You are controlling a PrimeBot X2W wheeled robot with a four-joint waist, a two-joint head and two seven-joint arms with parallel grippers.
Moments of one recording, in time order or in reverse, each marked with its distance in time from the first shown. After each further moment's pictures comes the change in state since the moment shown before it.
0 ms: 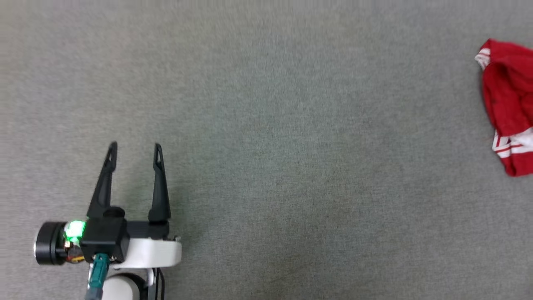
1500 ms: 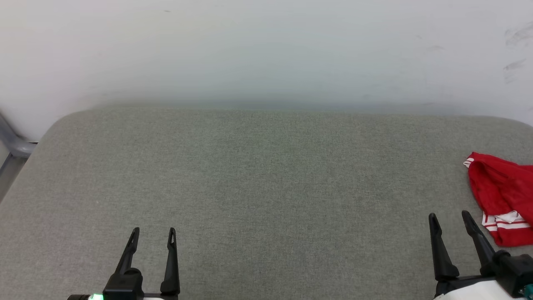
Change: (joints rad) left arm 0.228 -0.055 0.026 0.148 -0.029 -0.062 0.000; right arm 0.773 0.613 -0.014 -0.536 -0.144 0.000 -0.423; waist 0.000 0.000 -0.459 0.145
